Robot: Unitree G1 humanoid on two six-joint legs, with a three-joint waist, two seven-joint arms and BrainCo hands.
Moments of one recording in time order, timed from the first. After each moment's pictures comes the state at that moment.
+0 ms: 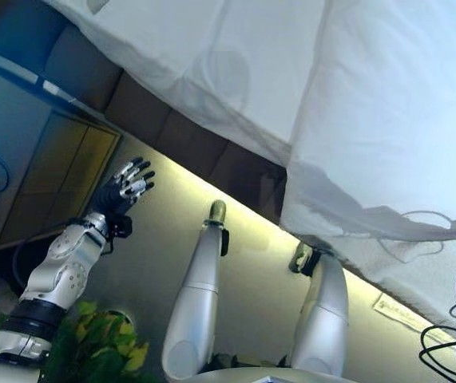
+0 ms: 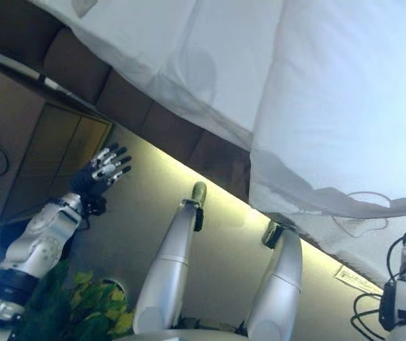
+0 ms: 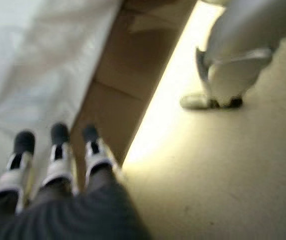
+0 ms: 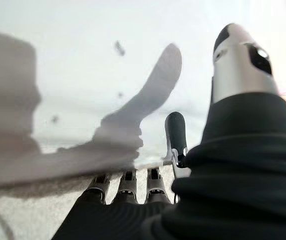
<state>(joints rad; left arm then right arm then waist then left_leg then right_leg) -0.20 0.79 -0.21 0.19 -1.01 -0.03 -0.22 -0.47 -0.87 -0.26 1.24 1.58 -0.11 0.09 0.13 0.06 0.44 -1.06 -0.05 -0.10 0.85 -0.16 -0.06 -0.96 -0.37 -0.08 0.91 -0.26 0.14</state>
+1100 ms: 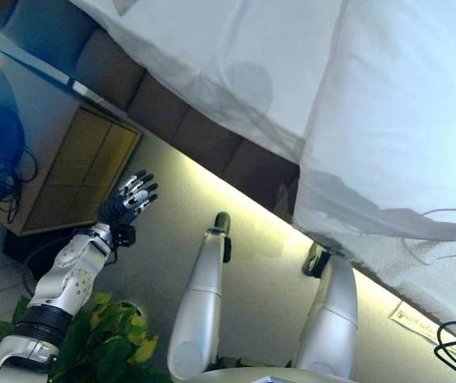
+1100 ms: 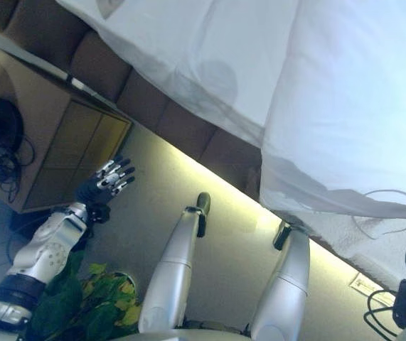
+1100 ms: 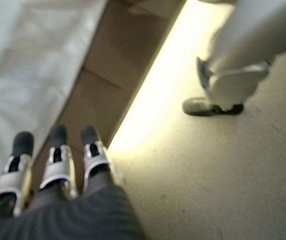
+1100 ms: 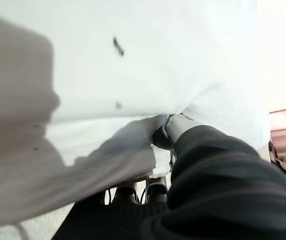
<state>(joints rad) -0.16 0.71 -0.22 0.26 -1.02 -0.02 -0.24 -0.45 -0.87 -0.28 1.22 1.54 -0.08 0.04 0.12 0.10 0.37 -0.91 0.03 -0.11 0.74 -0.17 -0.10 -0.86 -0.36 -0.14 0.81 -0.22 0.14</state>
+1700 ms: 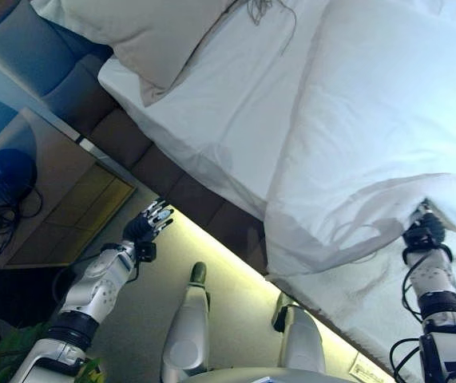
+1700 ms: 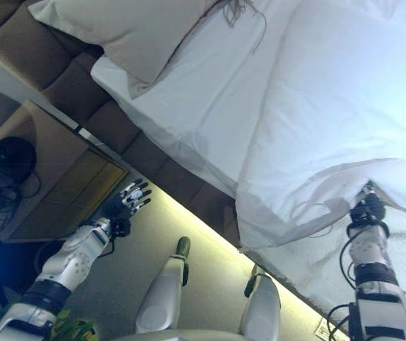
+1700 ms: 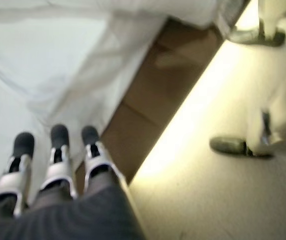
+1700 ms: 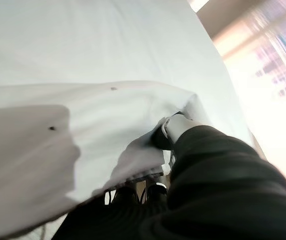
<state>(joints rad) -0.15 0.54 -0.27 0.33 -0.89 0.06 -0.17 -0.30 -0.56 -0.08 0.75 1.32 -0.09 -0.07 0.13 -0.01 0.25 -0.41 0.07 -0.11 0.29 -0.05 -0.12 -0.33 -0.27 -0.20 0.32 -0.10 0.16</state>
